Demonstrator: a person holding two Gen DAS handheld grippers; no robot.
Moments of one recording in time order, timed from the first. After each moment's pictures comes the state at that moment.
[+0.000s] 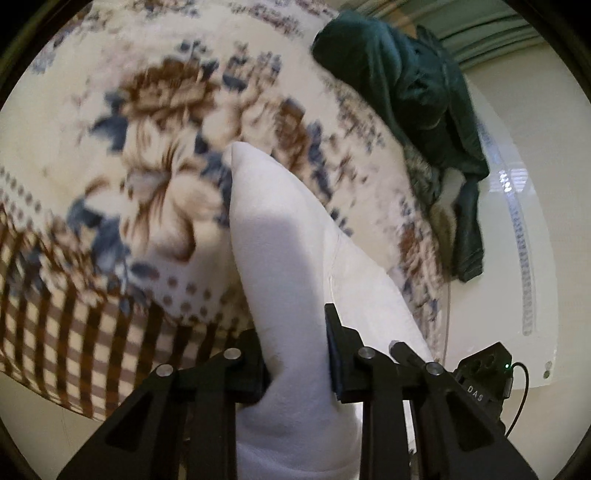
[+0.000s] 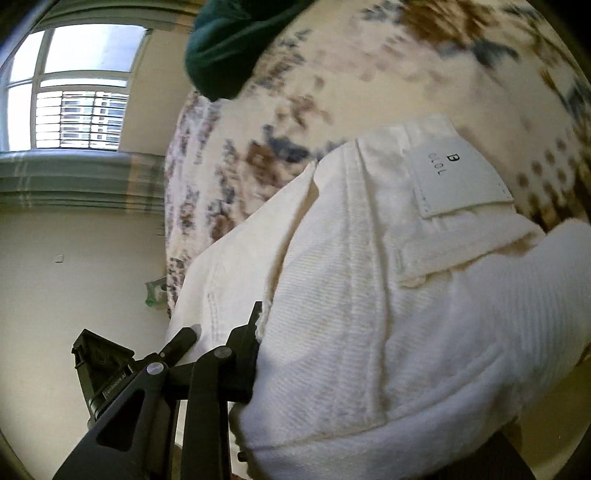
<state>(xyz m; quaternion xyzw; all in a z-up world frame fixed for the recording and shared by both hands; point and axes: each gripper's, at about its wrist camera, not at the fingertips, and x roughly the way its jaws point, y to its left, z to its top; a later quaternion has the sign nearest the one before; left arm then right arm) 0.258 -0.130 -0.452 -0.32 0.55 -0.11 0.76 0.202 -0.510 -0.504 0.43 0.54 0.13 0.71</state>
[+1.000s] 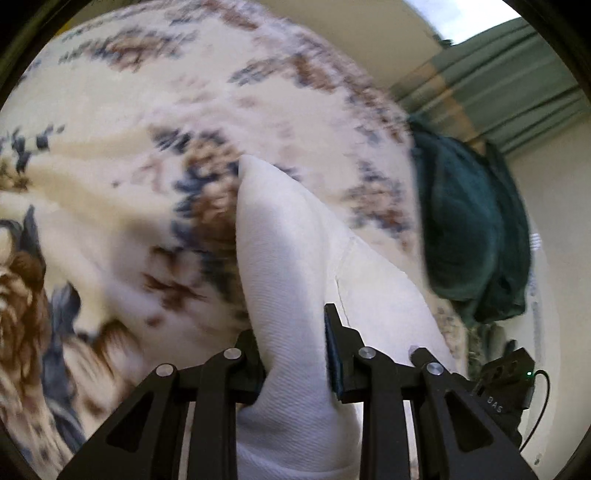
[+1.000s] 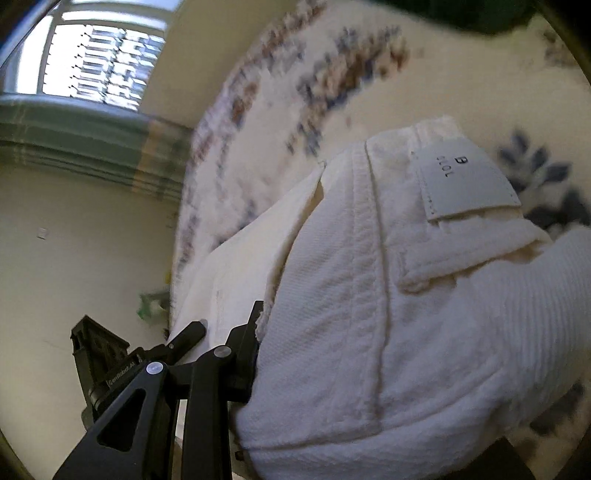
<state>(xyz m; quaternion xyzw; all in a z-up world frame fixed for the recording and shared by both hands) 0.649 0.238 -0.527 -0.32 0.50 -0.06 0.80 0.668 -0.068 -0.579 0.36 0.53 0.18 0.74</state>
